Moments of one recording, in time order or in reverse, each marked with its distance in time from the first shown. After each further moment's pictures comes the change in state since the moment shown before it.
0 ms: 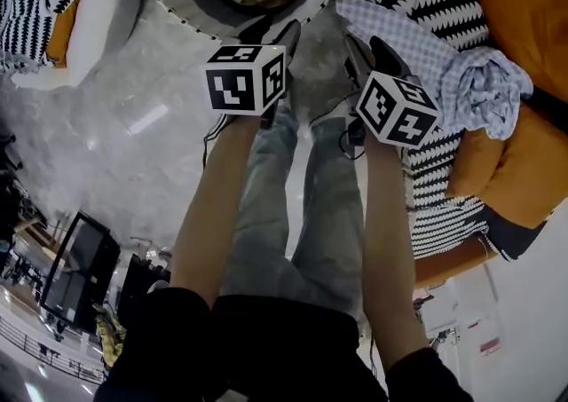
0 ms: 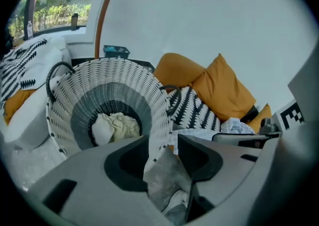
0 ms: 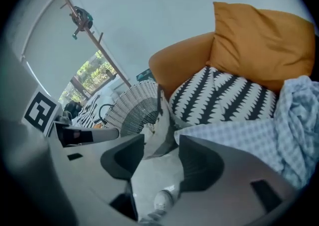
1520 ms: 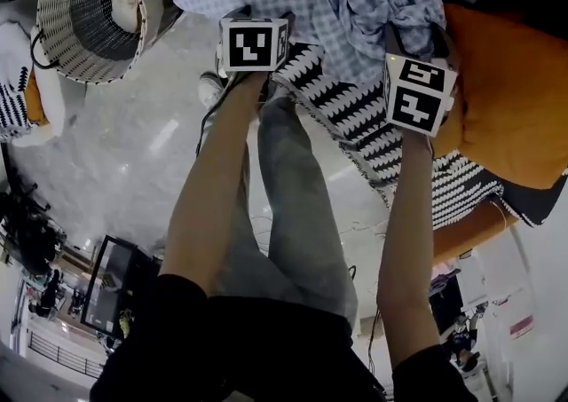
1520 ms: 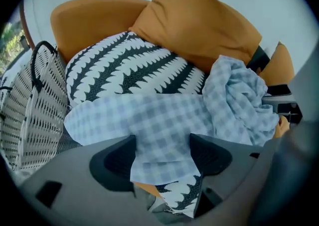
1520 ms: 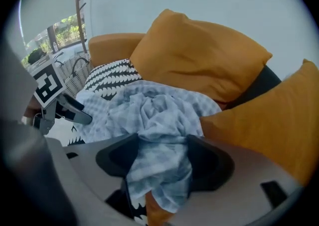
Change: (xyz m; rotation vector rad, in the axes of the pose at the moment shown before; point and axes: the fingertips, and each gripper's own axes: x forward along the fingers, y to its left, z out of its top) left arm 0.218 -0.244 -0.100 0.263 0.313 0.085; right arm -0.171 -0.390 -0.003 -0.307 0.092 -0.498
